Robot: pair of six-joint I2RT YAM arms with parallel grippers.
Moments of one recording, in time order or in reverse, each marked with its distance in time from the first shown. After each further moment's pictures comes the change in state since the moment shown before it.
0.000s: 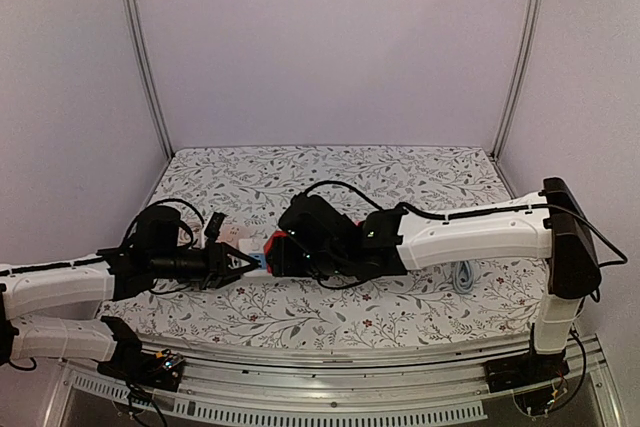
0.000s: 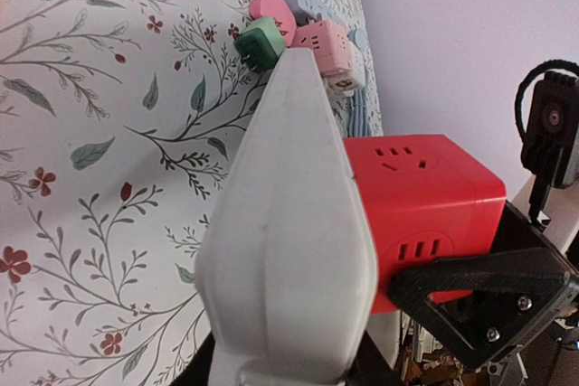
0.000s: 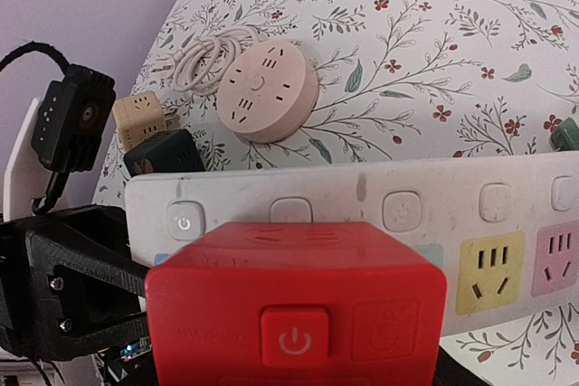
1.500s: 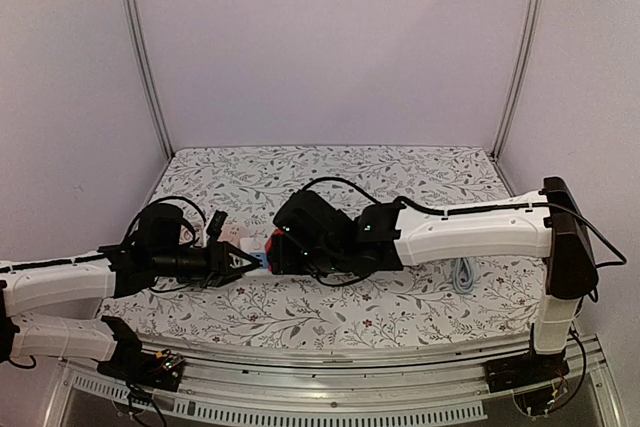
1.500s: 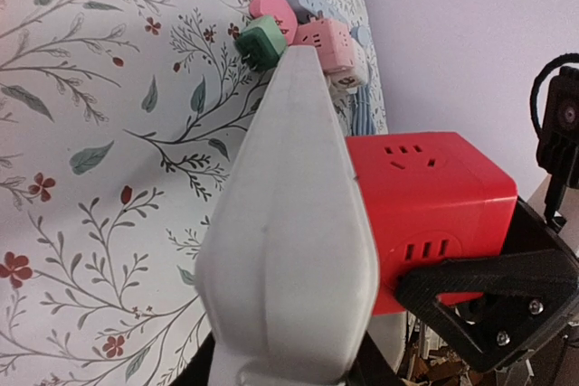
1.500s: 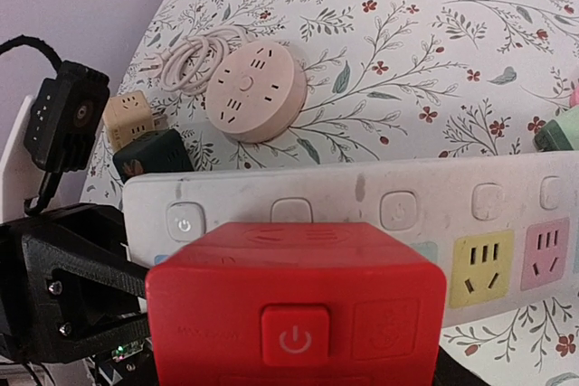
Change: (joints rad) left arm -0.006 0.019 0.023 -0.025 -0.005 0.027; right arm 0.005 0.014 0.064 -0.092 0.026 -0.006
